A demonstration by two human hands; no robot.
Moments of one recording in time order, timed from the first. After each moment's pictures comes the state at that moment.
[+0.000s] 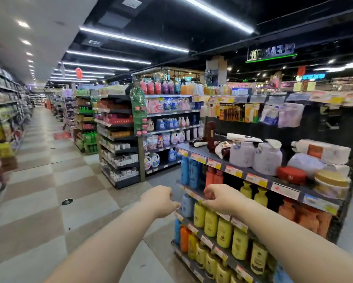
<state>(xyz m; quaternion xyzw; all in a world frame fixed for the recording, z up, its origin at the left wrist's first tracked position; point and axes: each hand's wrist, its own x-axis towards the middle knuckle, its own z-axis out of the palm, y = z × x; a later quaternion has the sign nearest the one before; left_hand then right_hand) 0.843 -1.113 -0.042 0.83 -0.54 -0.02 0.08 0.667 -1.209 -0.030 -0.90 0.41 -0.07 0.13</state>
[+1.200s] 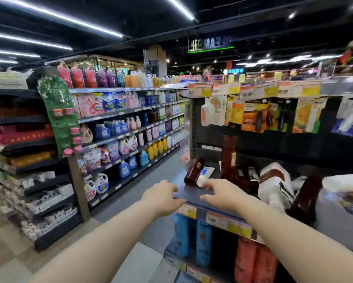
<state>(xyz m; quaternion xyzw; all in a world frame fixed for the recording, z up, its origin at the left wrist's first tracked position) 1.194 -1.653 -0.049 0.70 -0.71 -0.06 0.09 1.003 -1.689 -0.045 -0.82 0.55 -0.12 0.12</state>
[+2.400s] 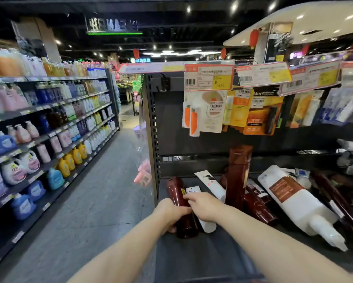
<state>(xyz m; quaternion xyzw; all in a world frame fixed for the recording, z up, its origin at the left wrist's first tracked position) 1.197 -1.922 -0.102 0.57 -0.63 -0.49 0.20 1.071 -1.898 -0.099 -0.66 0.72 -0.14 0.19</state>
